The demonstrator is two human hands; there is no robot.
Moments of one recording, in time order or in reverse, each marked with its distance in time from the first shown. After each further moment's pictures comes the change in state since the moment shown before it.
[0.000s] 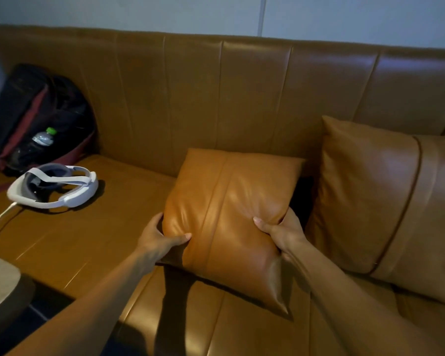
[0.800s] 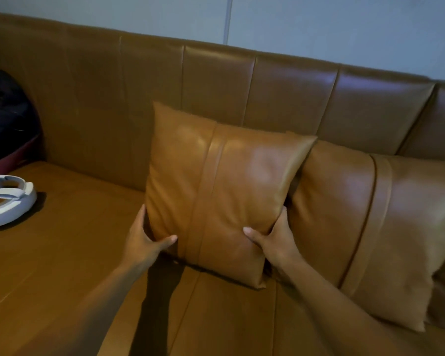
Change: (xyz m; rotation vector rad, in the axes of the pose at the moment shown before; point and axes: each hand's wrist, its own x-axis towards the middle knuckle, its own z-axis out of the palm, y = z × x) left_hand 0.043 0.014 0.084 0.007 0.002 0.380; right_hand 0.044 -0.004 -0.065 -0.233 0.012 -0.296
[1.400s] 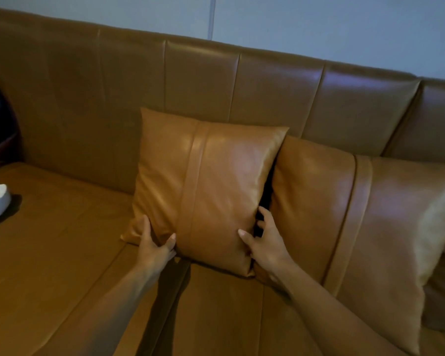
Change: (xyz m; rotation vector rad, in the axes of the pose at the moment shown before) left_hand 0.001 -0.002 0.071 -0.359 -0.043 -0.259; right_hand 0.012 0.017 -0.013 -0.055 -0.056 0.142
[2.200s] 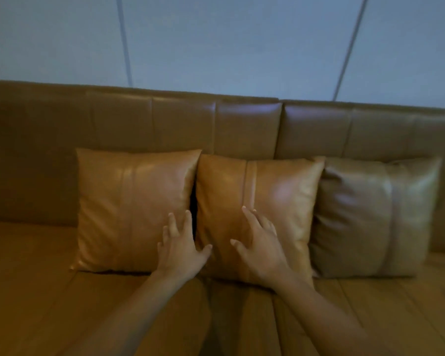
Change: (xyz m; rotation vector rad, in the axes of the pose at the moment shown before) left_hand -0.146 0.087 0.176 1.167 -0.149 0.432; right_hand -0.124 -0.019 -0.159 -0.642 0.261 -0.262
